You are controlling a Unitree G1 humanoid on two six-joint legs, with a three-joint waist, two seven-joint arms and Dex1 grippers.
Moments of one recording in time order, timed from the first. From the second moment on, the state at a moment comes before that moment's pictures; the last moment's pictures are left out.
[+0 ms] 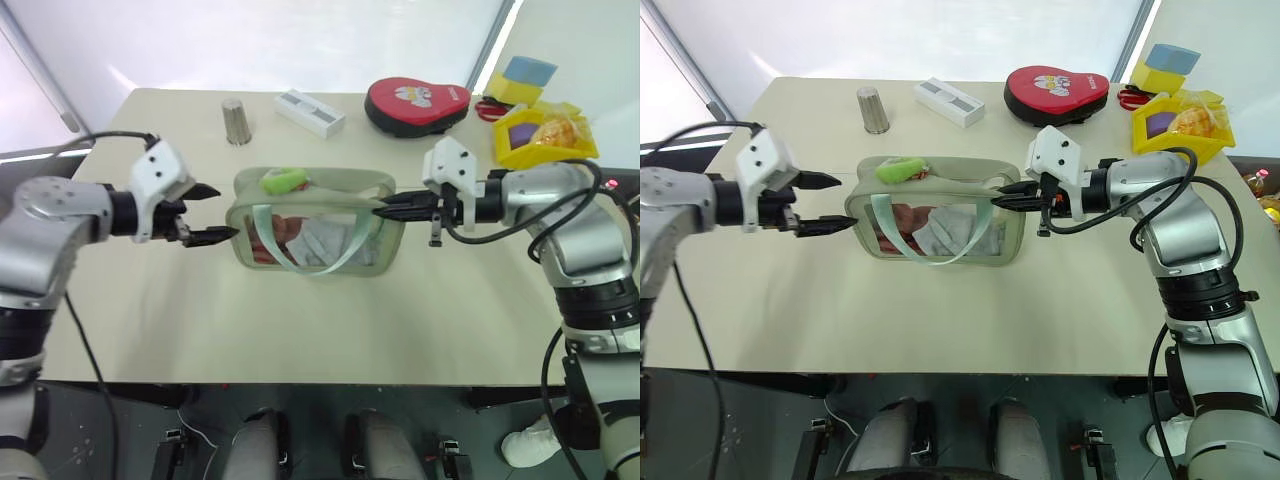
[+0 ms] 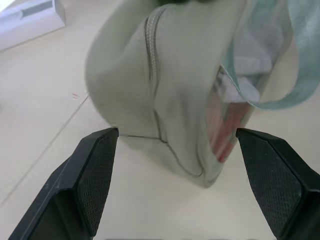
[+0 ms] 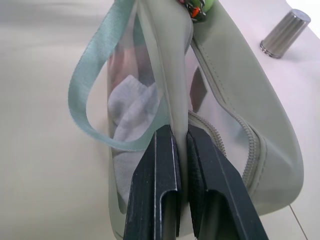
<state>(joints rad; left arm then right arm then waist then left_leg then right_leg) -0.63 0.92 -0.02 -0.10 -0.38 0.63 -1.00 -0.80 -0.75 0.12 -0.03 0.28 0.47 1.19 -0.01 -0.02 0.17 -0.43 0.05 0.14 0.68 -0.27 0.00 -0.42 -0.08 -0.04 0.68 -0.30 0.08</state>
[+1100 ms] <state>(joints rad) -0.63 0.90 -0.02 -0.13 -0.35 0.65 -1.00 -1.10 -0.44 0.28 0.11 0.20 0.38 1.10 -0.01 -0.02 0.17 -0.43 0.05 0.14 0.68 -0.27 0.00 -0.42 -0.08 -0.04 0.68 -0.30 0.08</state>
